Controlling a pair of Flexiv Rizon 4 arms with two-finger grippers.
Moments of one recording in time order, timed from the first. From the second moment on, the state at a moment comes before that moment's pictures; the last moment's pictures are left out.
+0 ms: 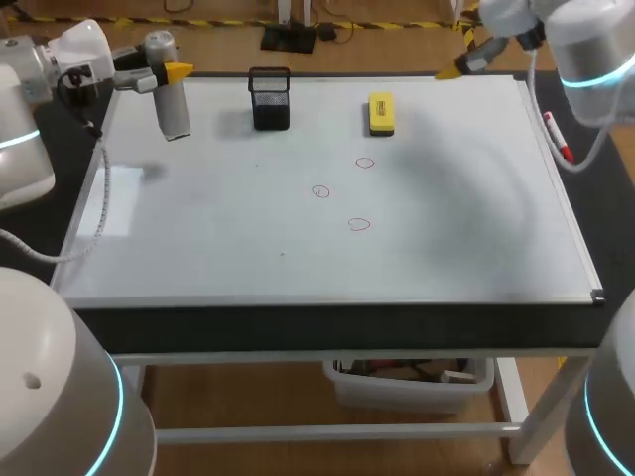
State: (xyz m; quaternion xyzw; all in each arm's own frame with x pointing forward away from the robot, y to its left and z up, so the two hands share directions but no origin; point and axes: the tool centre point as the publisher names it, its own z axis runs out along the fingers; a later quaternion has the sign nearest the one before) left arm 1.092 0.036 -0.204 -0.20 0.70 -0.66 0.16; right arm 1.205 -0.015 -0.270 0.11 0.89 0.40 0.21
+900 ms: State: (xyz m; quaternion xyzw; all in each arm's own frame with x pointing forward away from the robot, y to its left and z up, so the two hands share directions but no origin) left arm 1.089 0.035 -0.203 -0.21 0.70 -0.66 0.17; right arm 1.243 0.020 -0.298 -0.16 0.96 0.18 0.12
